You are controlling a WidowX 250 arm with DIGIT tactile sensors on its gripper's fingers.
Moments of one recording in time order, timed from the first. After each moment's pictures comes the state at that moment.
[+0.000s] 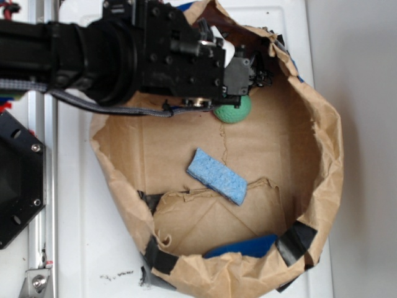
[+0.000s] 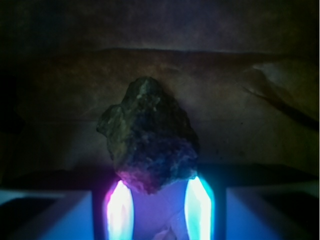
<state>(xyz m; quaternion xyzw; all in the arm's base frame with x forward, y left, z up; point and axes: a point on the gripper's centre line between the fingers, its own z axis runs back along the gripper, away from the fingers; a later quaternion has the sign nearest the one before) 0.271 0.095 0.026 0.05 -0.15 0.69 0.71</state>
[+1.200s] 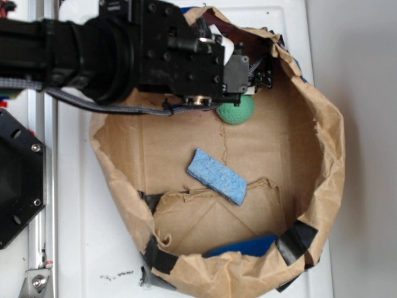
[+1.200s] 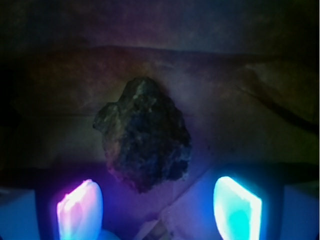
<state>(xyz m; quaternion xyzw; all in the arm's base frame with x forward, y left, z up) 0.268 0.094 0.028 0.05 -0.14 0.68 0.71</state>
